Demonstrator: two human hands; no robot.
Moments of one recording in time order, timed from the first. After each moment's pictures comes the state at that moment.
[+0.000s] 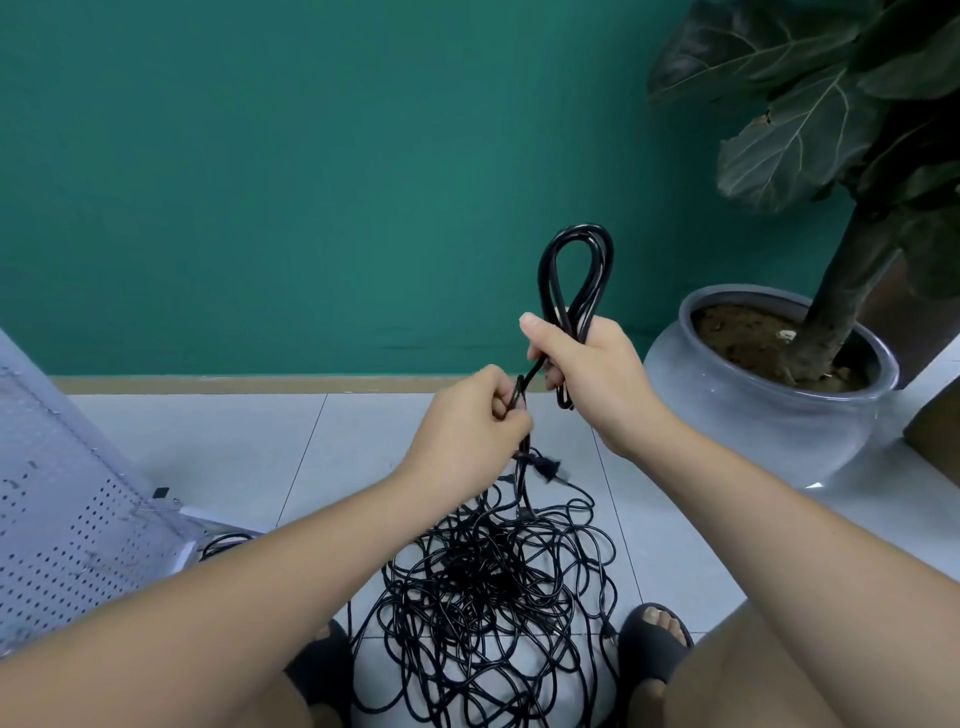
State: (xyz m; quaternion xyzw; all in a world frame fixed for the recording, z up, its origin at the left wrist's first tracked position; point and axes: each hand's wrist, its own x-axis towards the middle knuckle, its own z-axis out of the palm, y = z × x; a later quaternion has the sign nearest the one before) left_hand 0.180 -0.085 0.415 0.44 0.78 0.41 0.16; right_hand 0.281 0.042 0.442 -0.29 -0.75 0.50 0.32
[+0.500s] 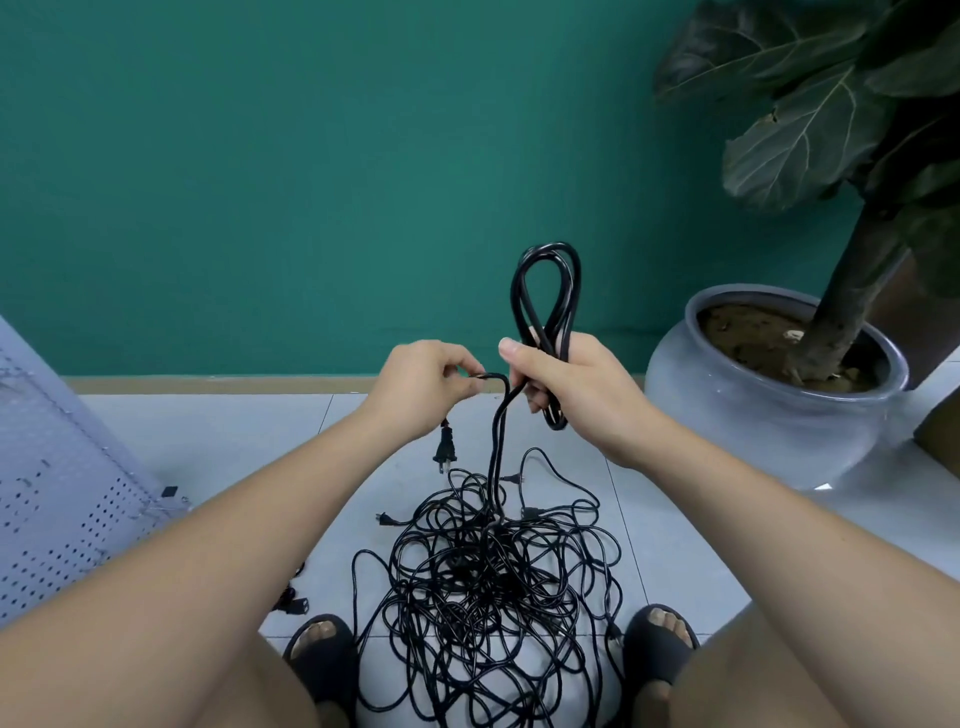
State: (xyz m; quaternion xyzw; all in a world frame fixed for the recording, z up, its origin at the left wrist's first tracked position) left_hand 0.103 -0.070 0.414 0.47 0.81 0.31 0.11; right_hand 0.282 0.031 0.441 -0.22 -0.79 0.53 0.23
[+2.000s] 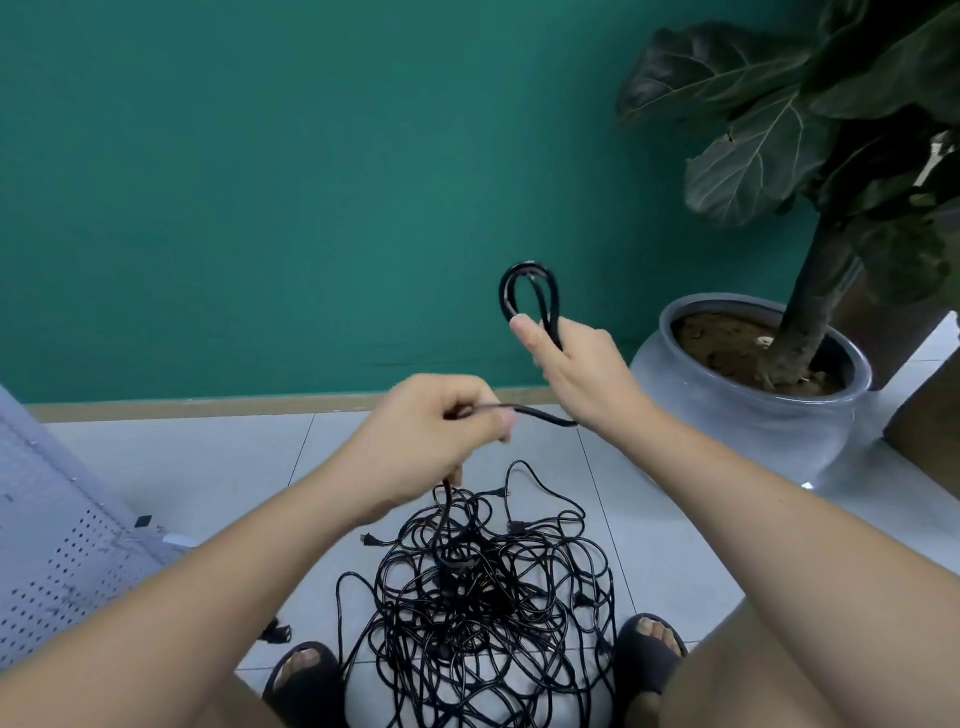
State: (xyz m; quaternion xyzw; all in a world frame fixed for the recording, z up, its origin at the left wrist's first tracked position) left_hand 0.165 -0.111 0.453 0.51 0.67 0.46 0.27; right_hand 0.278 0.080 0.435 -0.32 -0.86 0.29 0.28
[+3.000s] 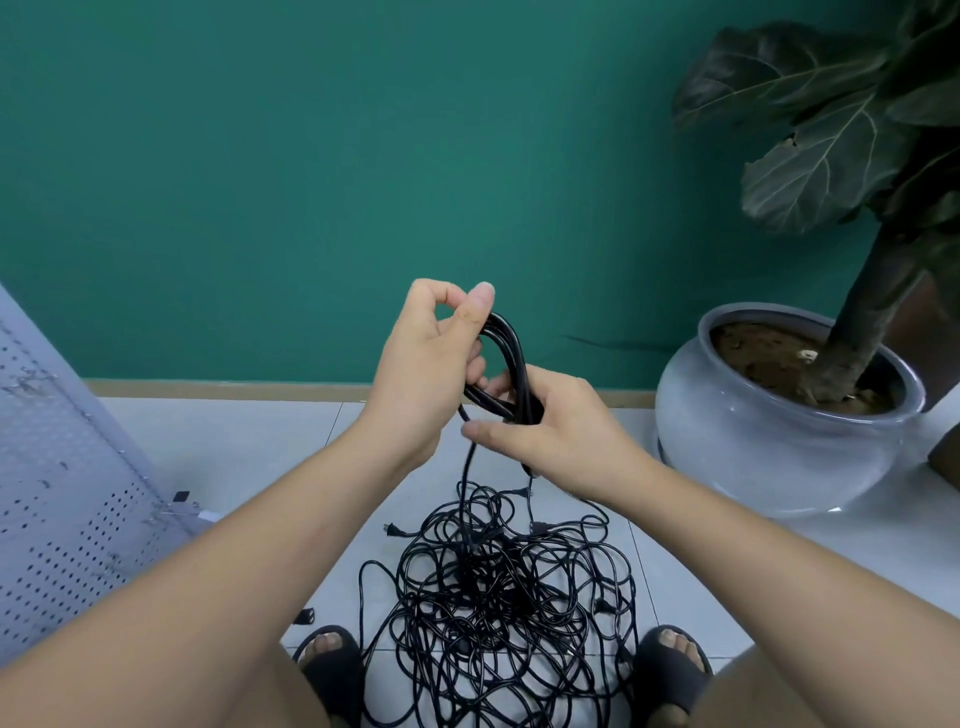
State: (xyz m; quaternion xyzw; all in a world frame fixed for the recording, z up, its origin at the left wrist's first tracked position) left_hand 0.140 -0.100 0.469 0.33 0.63 0.67 0.20; right_hand 0.268 0.000 0.430 -0.19 -0.86 0.43 0.21
